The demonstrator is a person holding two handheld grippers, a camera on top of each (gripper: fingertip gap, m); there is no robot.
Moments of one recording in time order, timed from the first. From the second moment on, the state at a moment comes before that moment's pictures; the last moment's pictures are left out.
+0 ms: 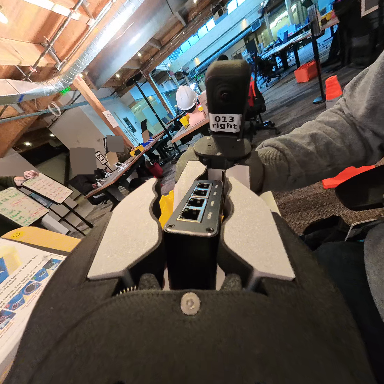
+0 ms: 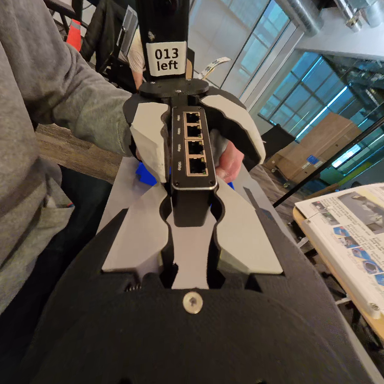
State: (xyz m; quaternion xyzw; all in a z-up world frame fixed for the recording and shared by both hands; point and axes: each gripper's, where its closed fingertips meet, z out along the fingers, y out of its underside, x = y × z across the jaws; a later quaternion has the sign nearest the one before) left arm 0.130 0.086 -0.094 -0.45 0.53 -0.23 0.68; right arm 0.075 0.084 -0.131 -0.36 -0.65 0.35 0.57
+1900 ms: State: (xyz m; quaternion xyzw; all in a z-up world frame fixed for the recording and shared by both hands) left arm -0.032 0.181 -0.066 -0.61 0.43 0.15 0.65; right arm 0.386 0.376 -0.225 -0.85 -0.45 -0.02 0.28
